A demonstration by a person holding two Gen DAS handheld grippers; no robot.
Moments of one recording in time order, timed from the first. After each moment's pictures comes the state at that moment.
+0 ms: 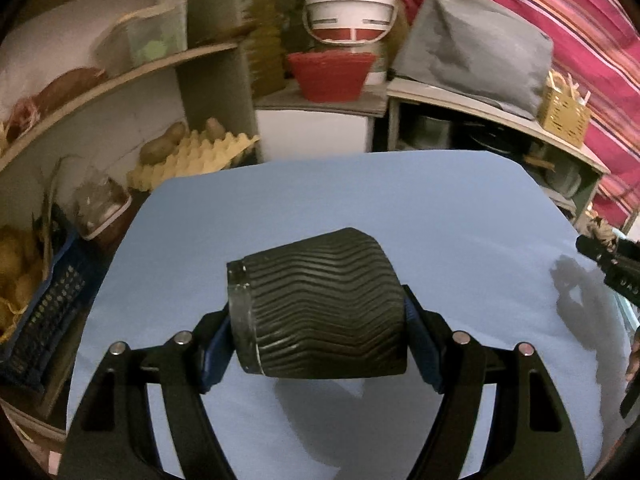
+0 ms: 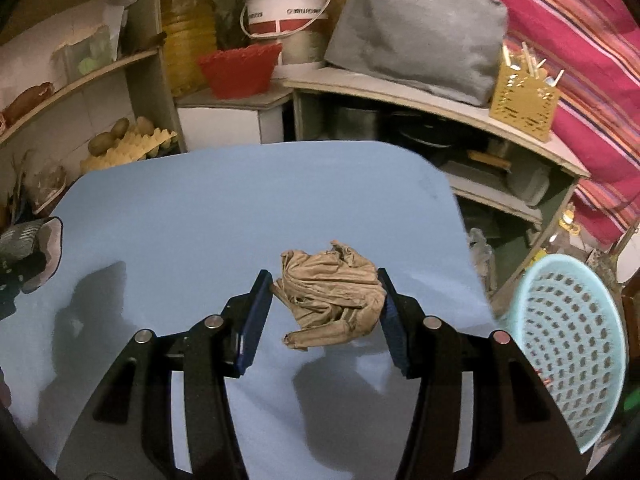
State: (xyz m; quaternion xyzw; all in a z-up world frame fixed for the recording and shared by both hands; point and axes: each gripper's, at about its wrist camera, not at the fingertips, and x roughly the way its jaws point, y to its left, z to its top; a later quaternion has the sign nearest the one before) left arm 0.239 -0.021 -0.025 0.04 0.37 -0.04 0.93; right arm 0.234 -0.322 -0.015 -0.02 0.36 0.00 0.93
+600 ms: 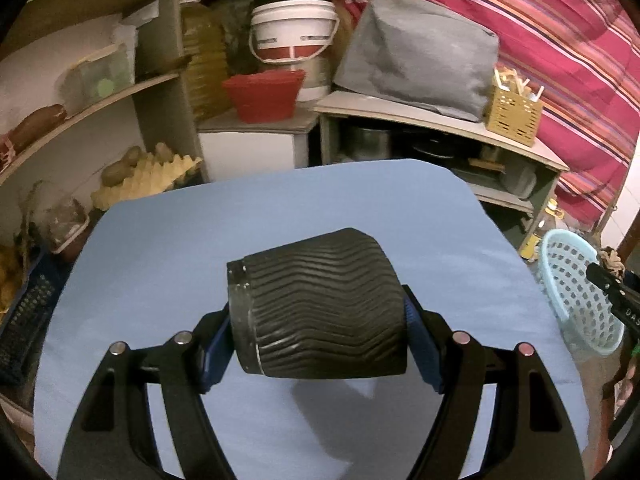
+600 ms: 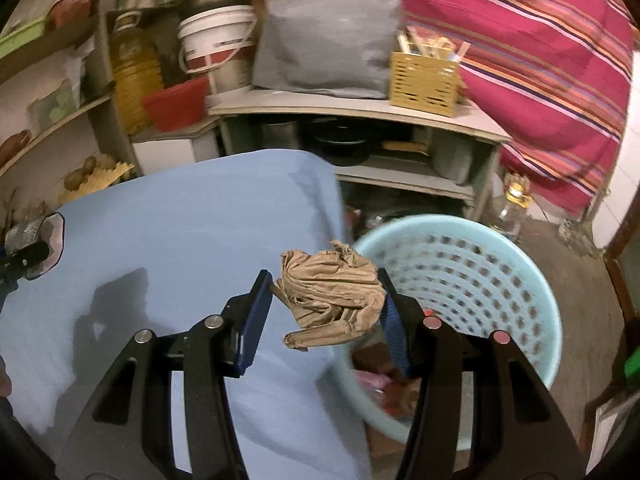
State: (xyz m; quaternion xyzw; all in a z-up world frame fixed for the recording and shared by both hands) left arm 0.208 -0.143 -0.001 0.04 0.35 -0.09 0.93; right arm 0.149 -0.470 -0.001 0.04 0.34 -0.06 0.94
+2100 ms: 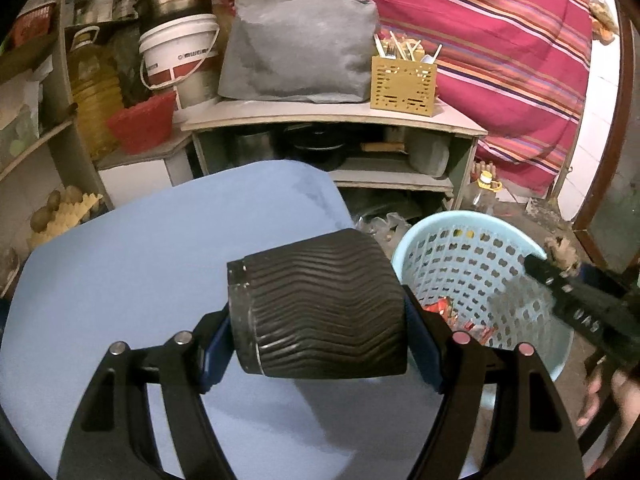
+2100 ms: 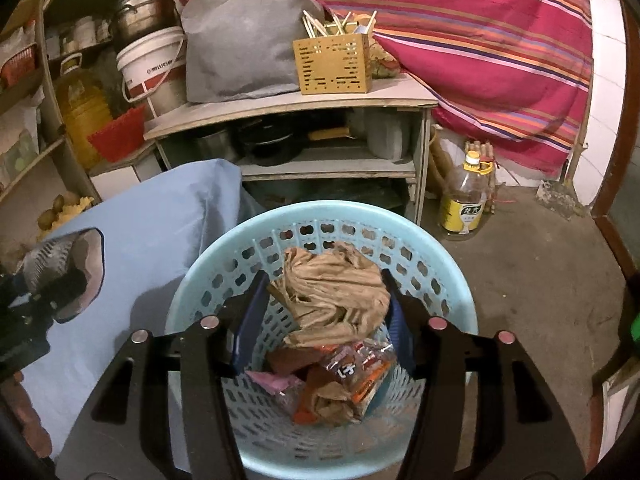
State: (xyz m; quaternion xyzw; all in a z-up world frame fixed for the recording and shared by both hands) left arm 0.195 -0.356 -0.014 0.08 0.34 -0.18 0.92; right arm 0.141 -0.589 -0.021 0.09 0.34 -0.09 0.93
